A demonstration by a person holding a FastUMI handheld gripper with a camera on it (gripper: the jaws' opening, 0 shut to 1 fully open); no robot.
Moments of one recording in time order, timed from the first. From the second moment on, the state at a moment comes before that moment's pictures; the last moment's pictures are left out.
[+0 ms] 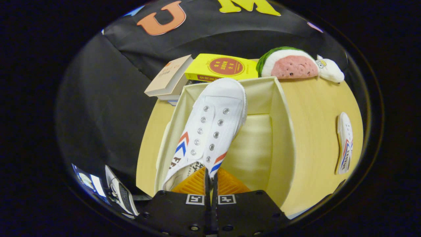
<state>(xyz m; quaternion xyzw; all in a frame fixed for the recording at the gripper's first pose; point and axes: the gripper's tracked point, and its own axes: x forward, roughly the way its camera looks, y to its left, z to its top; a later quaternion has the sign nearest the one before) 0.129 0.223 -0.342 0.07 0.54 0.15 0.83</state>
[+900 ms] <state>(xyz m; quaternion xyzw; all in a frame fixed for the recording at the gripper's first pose) 0.123 0.244 -0.393 0.01 0.62 0.15 0.77</state>
